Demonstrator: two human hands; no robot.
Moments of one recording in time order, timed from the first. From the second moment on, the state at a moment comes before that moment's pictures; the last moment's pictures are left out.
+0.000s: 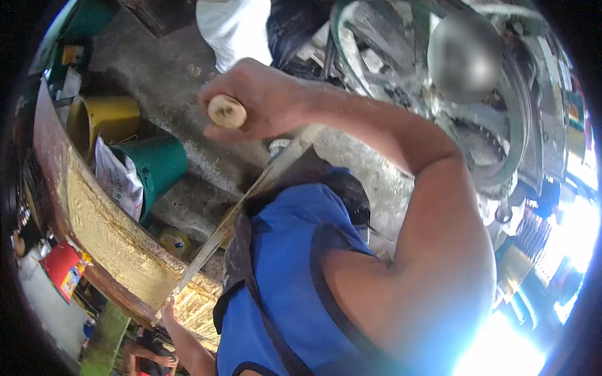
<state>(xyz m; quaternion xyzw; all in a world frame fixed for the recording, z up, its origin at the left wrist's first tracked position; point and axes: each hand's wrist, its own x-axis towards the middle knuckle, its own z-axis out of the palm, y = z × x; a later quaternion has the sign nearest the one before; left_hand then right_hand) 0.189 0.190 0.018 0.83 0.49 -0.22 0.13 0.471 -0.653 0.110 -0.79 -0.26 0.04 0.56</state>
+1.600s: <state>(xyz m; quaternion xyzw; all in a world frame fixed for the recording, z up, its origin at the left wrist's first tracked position) 0.266 -0.001 0.030 0.69 0.66 0.20 0.20 0.425 -0.337 -0.008 -0.57 -0.55 0.41 0.45</state>
